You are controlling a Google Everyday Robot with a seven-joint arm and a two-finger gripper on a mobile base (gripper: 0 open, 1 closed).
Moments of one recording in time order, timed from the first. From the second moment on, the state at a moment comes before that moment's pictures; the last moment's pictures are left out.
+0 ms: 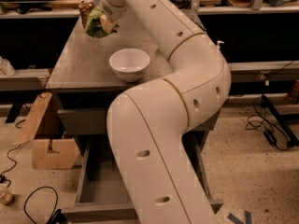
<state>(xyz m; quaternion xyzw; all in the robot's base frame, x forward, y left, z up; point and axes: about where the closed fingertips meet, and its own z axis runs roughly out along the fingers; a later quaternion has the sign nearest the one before) 0.843 0.120 0.913 -0.51 0.80 -0.01 0.31</state>
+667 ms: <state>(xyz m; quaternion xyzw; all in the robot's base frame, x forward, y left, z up) 0.762 0.096 1.003 -0.55 0.75 0.00 0.36</state>
